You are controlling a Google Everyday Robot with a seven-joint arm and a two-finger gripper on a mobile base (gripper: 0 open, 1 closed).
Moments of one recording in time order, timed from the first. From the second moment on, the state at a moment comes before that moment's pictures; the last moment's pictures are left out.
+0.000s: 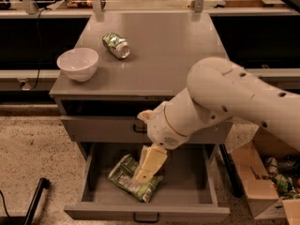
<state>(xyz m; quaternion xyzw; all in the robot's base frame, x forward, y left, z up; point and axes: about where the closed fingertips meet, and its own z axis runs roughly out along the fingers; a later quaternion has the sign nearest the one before) 0.410 0.030 0.794 -0.67 0.67 0.20 0.25</state>
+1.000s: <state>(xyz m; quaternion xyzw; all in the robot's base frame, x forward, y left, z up) 0.456 0.020 0.706 -0.61 0.66 0.22 0.38</state>
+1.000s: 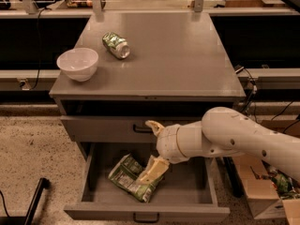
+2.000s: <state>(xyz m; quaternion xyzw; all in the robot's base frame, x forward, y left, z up) 0.419 0.001 0.642 -0.56 0.72 0.24 0.34</state>
